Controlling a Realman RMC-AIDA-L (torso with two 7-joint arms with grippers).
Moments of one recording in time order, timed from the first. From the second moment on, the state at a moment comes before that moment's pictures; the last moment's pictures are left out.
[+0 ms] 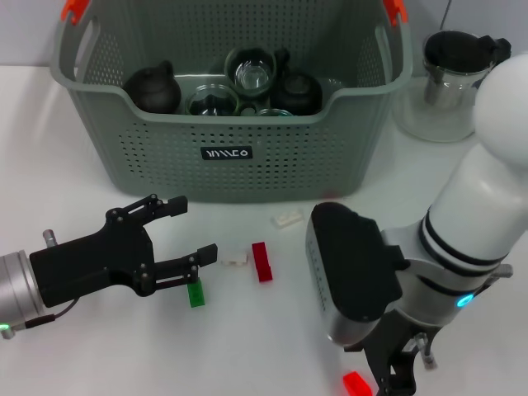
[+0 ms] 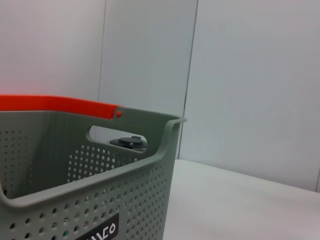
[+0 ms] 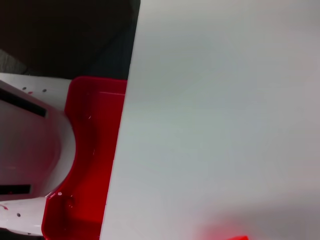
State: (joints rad) left arm -0.37 -2.16 0.46 0.62 2.01 1.66 -1.01; right arm 0.75 2.11 -1.88 -1.17 -2.42 -1.60 2.13
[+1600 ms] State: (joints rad) left arm -0.37 -2.16 0.46 0.60 2.02 1.64 -1.01; right arm 0.76 2.11 -1.96 -1.16 -2.41 -1.56 2.20
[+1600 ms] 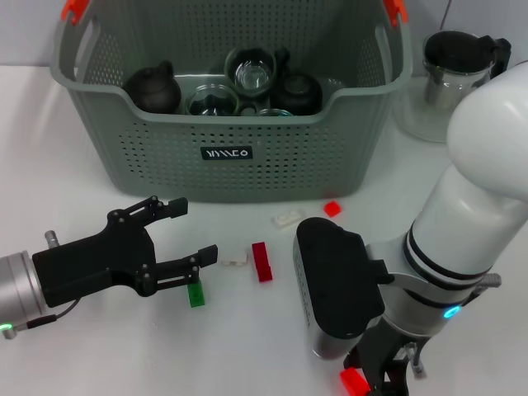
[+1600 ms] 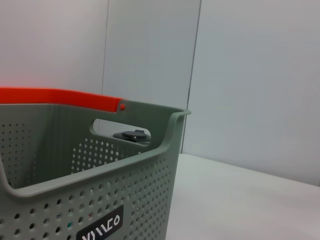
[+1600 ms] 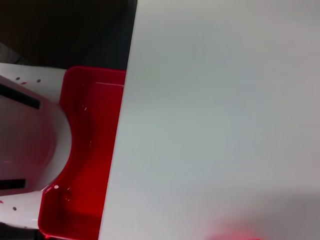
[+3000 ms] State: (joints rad) left arm -0.36 -2.16 0.45 0.61 2.02 1.64 -0.98; right arm 0.81 2.10 -1.29 -1.09 -2.44 -1.56 2.02
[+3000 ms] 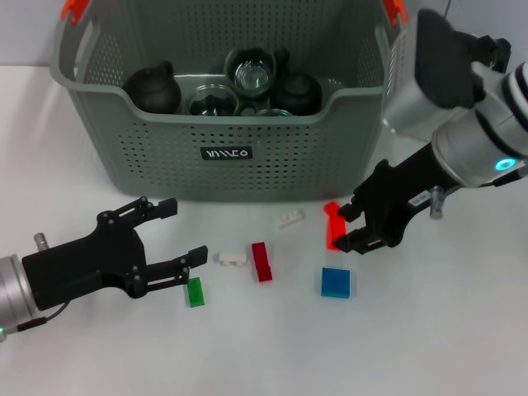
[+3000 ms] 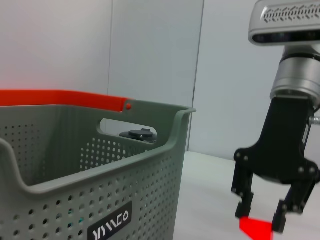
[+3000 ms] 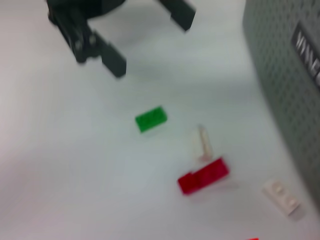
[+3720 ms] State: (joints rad) left arm -0.34 -2.16 0.39 0.62 2.05 1.64 -0.98; right arm 0.92 2.06 -0.88 -1.35 -2.25 -1.40 2.17
